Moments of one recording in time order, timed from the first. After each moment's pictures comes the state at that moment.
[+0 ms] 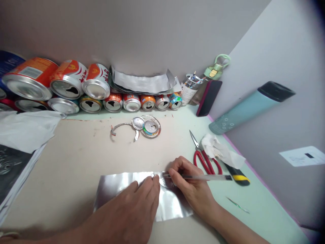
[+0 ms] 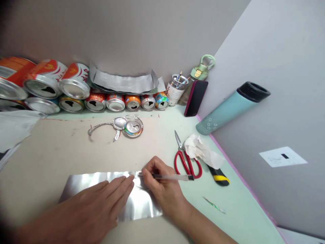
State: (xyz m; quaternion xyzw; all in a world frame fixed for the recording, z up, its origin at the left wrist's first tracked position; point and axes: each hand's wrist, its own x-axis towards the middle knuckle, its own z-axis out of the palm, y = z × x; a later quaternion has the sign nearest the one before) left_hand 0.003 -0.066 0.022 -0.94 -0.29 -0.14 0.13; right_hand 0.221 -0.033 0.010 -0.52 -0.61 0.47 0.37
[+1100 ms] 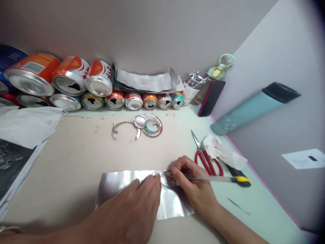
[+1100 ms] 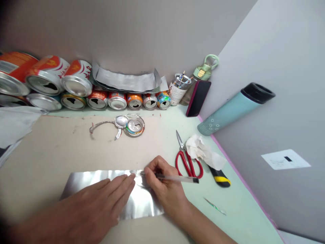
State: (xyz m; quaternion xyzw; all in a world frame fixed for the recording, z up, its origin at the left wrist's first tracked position) left_hand 0.001 -0.065 0.023 -0.94 -0.29 -0.14 0.13; right_hand 0.223 -0.035 0.008 -0.53 -0.61 0.46 0.37
